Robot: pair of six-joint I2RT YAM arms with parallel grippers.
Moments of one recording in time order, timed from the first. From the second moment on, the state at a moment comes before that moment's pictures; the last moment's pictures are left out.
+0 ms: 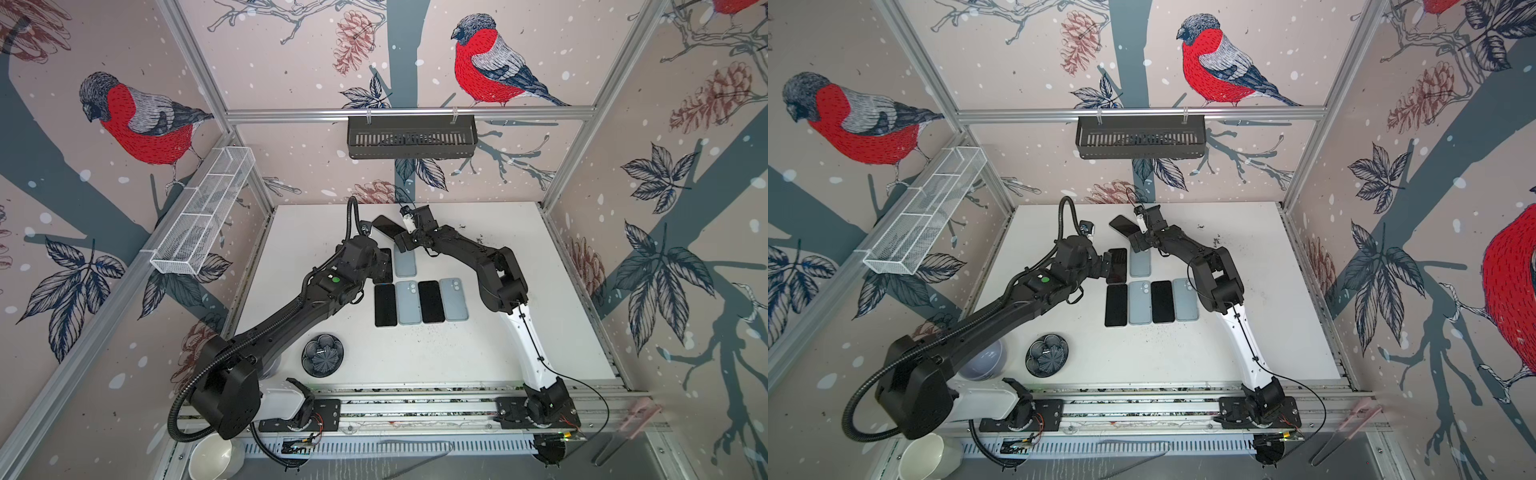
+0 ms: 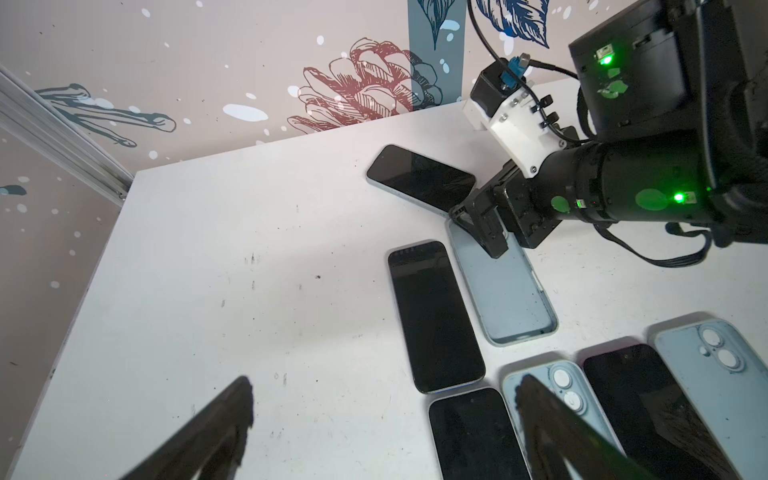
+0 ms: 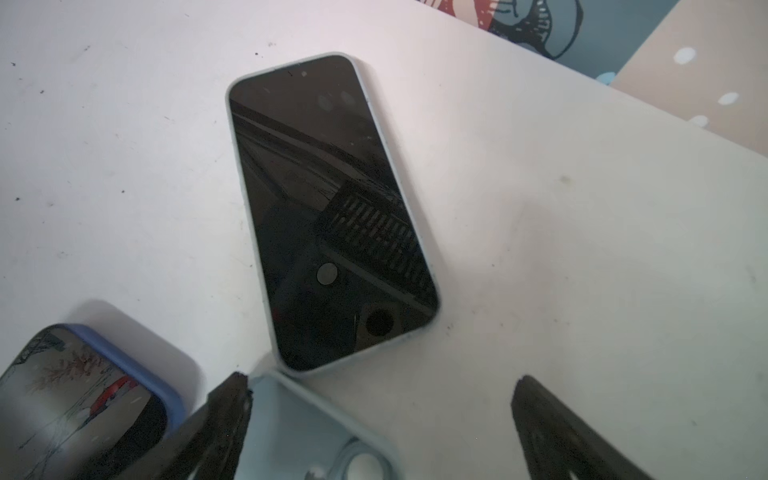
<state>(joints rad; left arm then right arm) -0.58 1.35 1.02 -0.27 -0.39 -0.16 0.55 2.51 2.05 -0.29 -0.06 -0.05</state>
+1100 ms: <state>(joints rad) -0.26 1.96 1.37 -0.24 0.18 -0.53 0.54 2.70 2.33 -0.35 -0.15 -0.14</state>
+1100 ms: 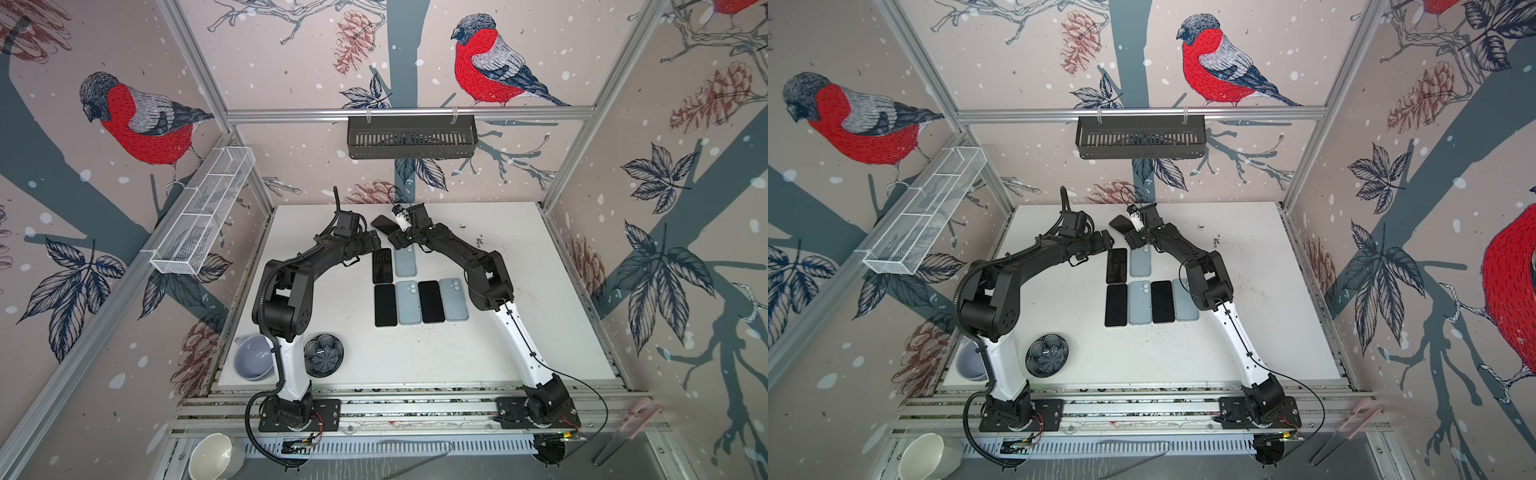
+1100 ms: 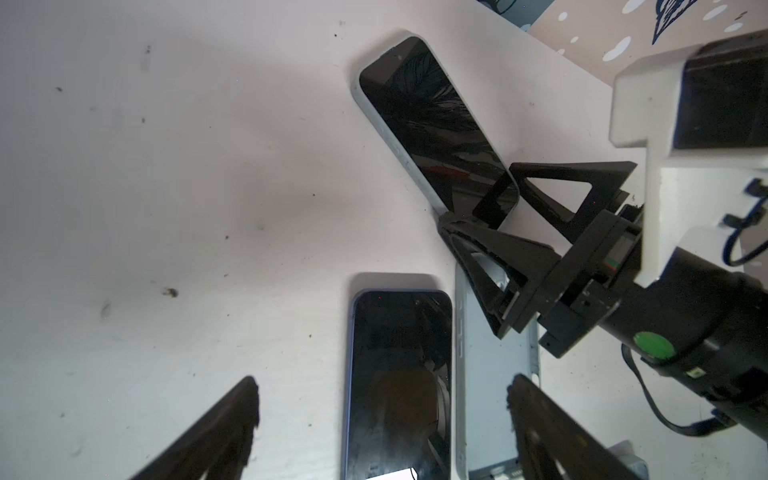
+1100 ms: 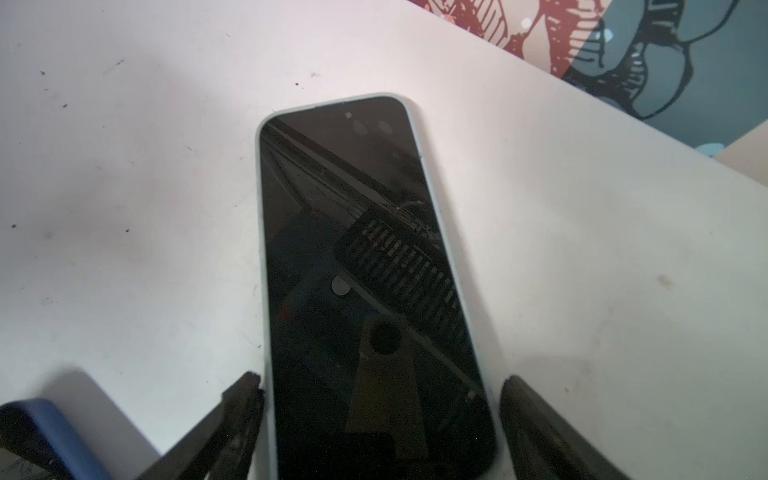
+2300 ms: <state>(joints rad) -0.26 1.92 1.28 -0.14 0.27 -0.53 0.44 2.46 1.95 -0.29 -0.12 -0.07</state>
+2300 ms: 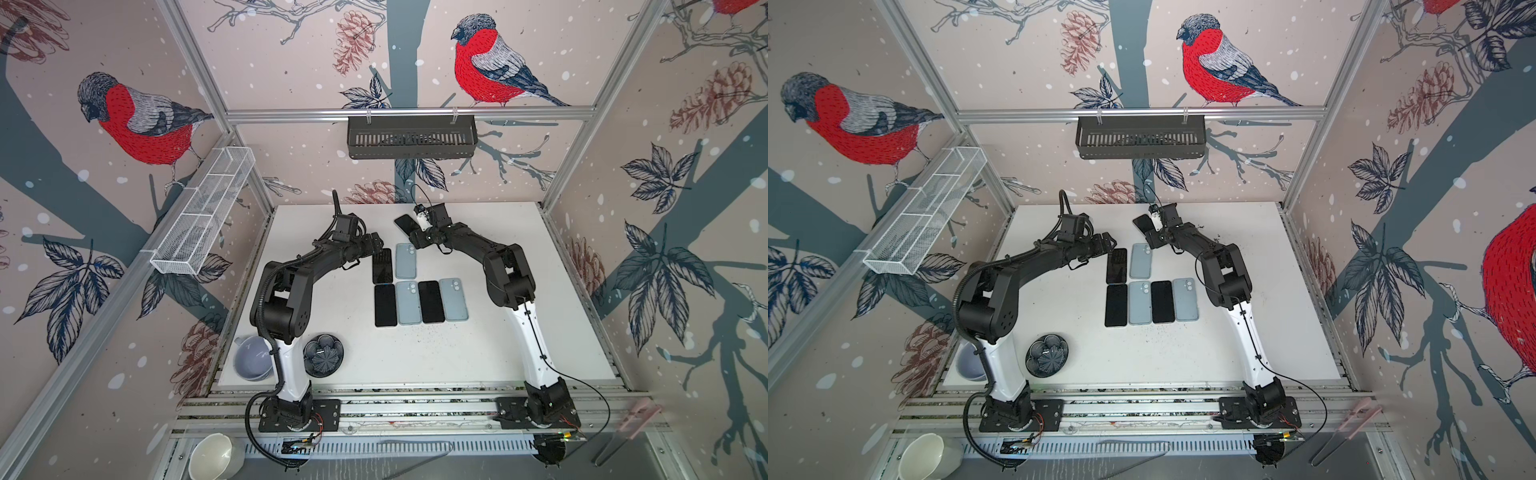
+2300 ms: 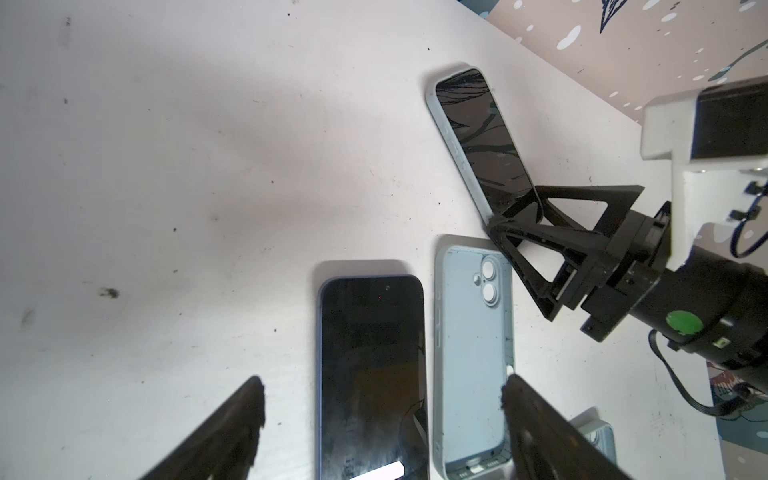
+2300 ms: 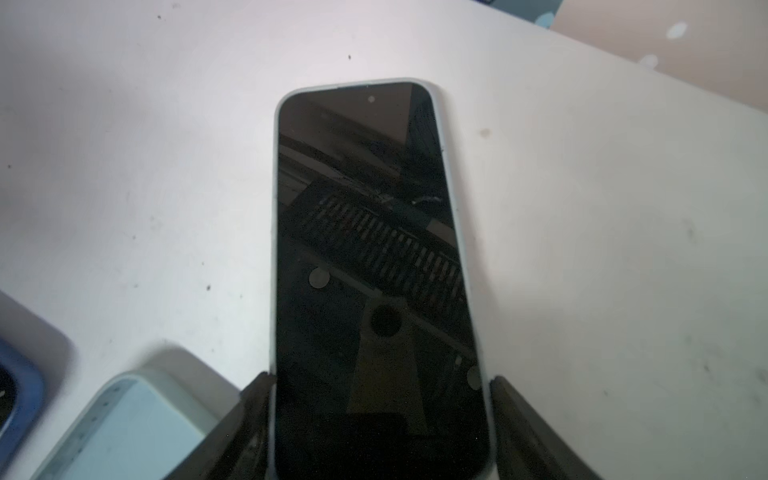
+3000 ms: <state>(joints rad) -0.39 1.95 1.21 0.16 0.47 -0.80 0.39 2.04 1.38 -0.13 -0.13 0.00</state>
